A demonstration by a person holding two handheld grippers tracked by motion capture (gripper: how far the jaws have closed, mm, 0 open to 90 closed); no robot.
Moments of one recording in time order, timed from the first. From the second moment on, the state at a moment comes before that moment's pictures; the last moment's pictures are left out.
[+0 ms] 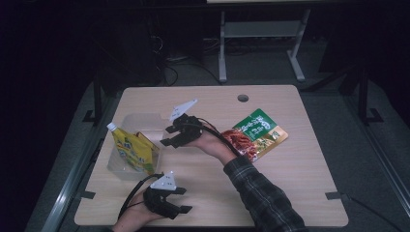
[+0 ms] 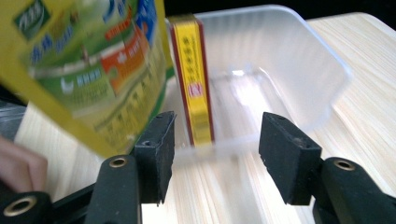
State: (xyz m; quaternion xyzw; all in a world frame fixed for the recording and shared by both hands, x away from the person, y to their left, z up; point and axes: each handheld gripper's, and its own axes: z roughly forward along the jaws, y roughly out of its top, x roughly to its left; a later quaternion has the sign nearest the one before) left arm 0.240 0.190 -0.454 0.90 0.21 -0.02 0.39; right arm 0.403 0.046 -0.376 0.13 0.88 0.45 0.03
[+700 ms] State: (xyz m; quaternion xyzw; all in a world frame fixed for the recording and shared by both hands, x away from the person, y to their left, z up) left arm 0.241 0.192 -0.454 0.90 0.21 -0.01 0.39; right arm 0.415 -0.095 -0.404 0.29 0.86 0.41 0.12
